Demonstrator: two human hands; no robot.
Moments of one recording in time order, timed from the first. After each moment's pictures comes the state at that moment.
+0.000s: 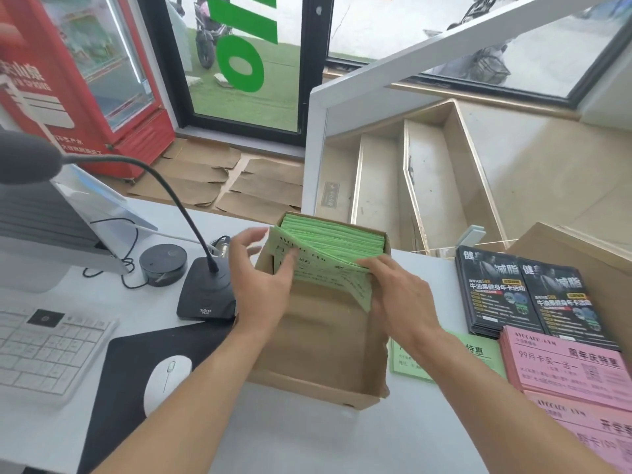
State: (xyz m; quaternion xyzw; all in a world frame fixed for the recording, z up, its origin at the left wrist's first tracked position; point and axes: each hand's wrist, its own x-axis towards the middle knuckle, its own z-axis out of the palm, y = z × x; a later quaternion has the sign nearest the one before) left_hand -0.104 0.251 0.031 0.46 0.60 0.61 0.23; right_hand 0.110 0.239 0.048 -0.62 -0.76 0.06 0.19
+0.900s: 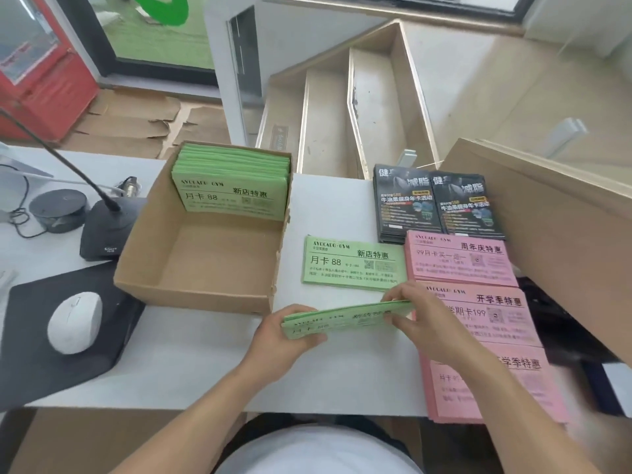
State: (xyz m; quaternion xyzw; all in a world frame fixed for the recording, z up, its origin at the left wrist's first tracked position) left_hand 0.035 0.078 -0.046 0.53 0.53 0.28 0.60; right_hand 0.314 0.067 0.003 -0.66 -0.64 0.35 0.16
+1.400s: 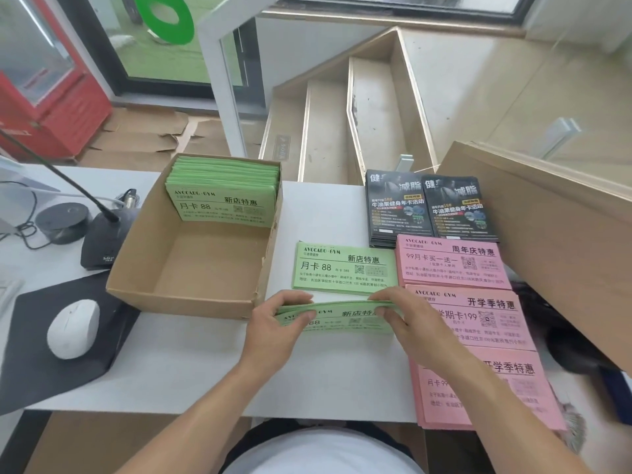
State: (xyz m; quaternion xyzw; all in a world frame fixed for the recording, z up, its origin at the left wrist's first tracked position) left_hand 0.065 0.084 -0.026 0.51 0.56 0.40 0.51; right_hand 0.324 0.064 -0.009 -0.64 -0.68 0.30 0.20
